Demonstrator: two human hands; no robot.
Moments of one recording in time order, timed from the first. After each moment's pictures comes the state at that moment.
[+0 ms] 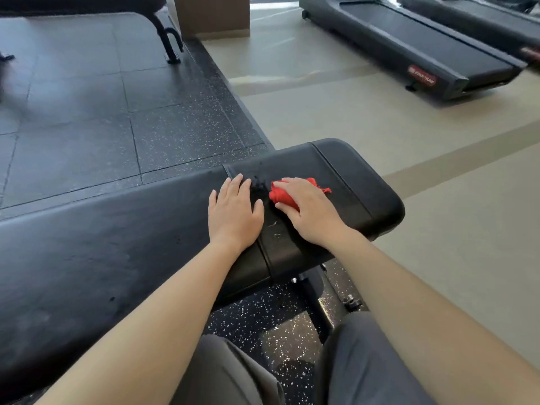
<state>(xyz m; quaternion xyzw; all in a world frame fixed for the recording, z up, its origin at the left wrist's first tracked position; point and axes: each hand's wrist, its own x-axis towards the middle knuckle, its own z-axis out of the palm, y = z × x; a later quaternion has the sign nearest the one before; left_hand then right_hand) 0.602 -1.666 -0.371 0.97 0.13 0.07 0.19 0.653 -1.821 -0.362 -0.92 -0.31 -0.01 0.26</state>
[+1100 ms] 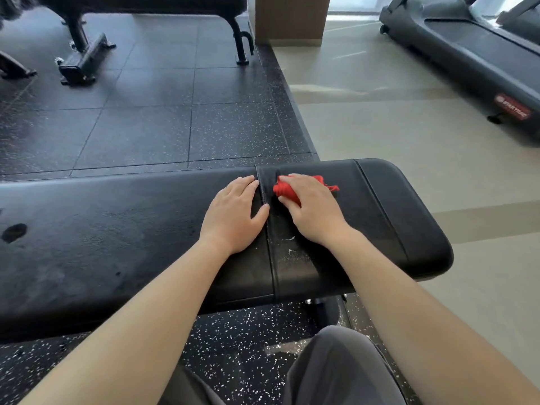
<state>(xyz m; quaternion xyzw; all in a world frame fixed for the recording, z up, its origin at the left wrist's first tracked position) 0.596 -1.638 -0.371 0.97 0.14 0.11 0.16 0.695 -1.780 -0.371 -0.88 -0.39 -0.01 0.28</state>
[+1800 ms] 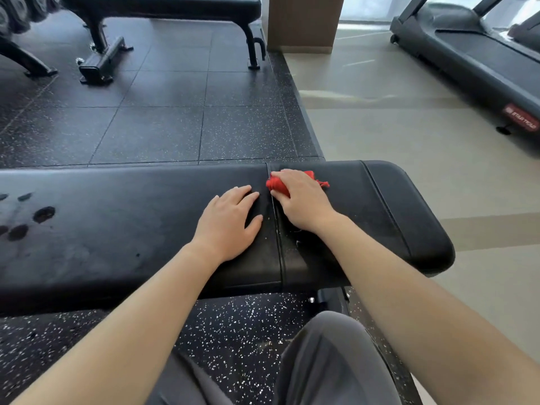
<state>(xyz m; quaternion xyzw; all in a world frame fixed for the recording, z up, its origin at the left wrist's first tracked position) 0.552 -1.634 -0.367 0.98 0.14 0.07 0.12 0.687 -1.751 -0.366 -0.88 -0.41 0.02 0.25</state>
